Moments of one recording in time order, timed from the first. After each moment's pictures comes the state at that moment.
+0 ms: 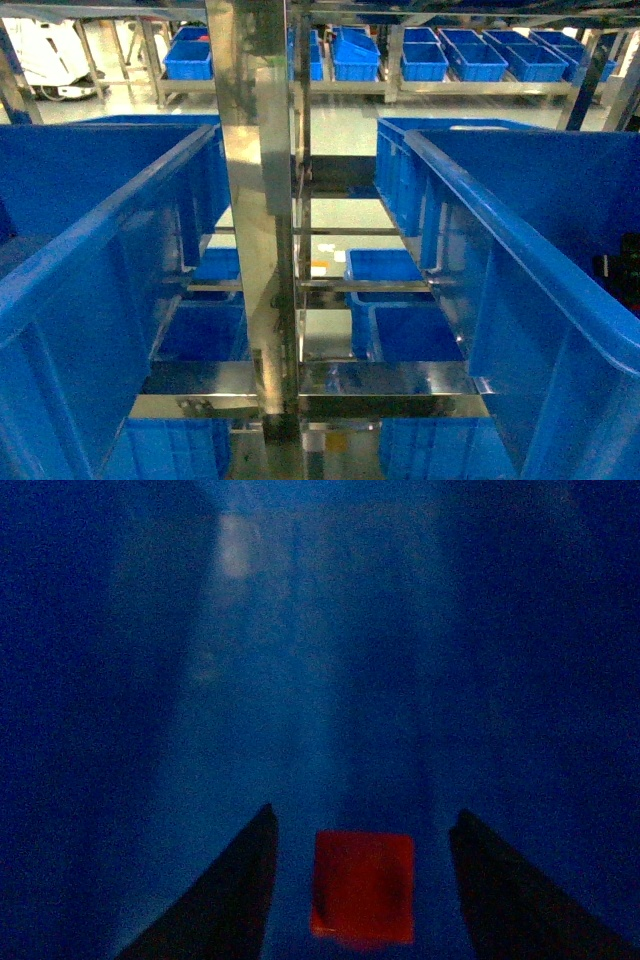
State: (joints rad) left arm 0.10 1.14 0.75 0.07 0.04 -0.04; right arm -0.09 1.99 0.98 0.31 -0.11 0.00
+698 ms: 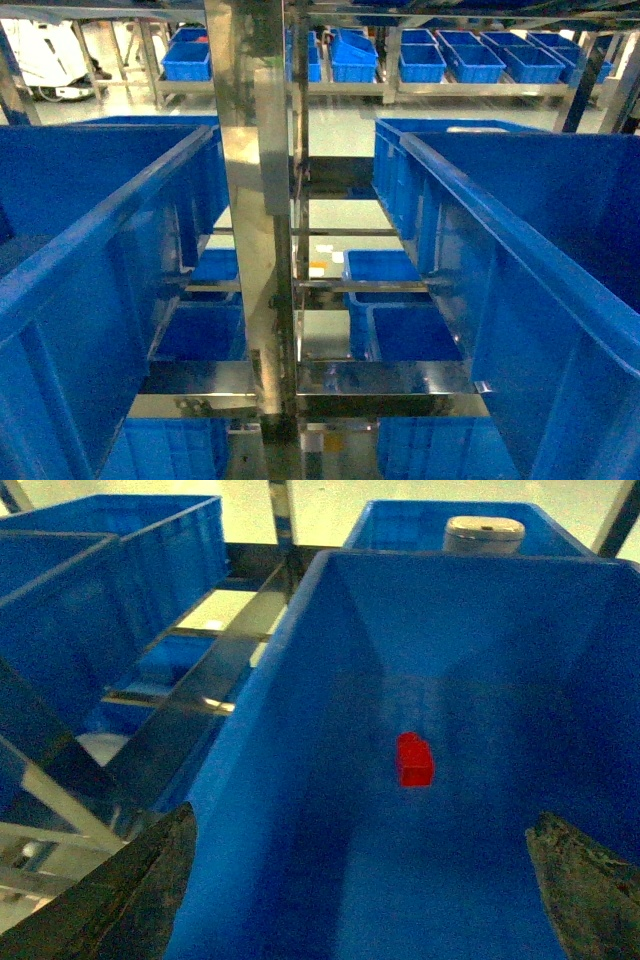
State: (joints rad) left arm 0.10 1.14 0.75 0.07 0.04 -0.04; right arm 0.07 0.92 0.57 -0.01 -0.17 0.01
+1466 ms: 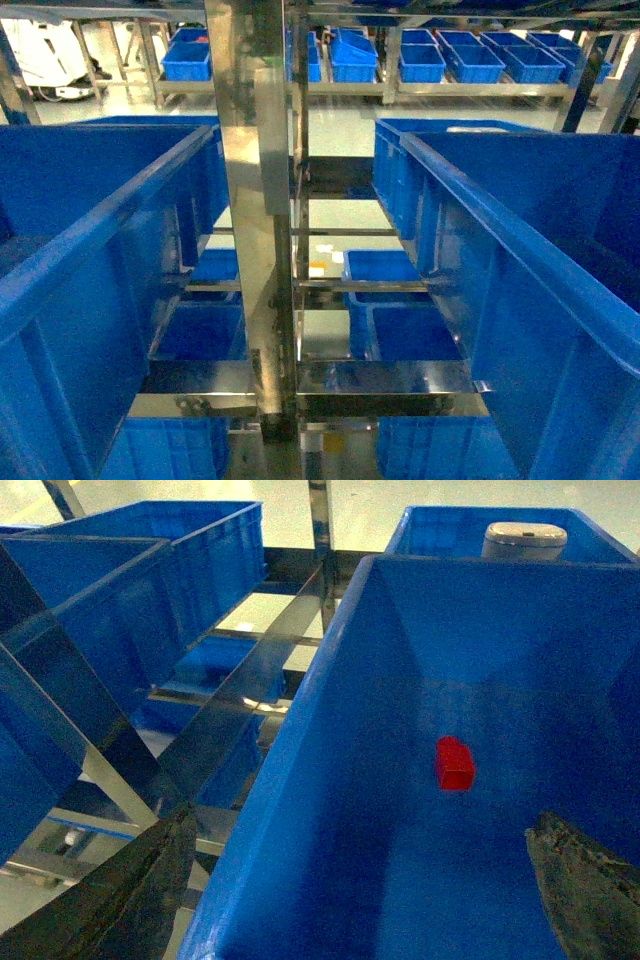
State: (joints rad) left arm 0.10 1.15 0.75 0.07 0.04 -0.04; right arm 0.13 0.86 0.57 -0.05 -0.17 0.04
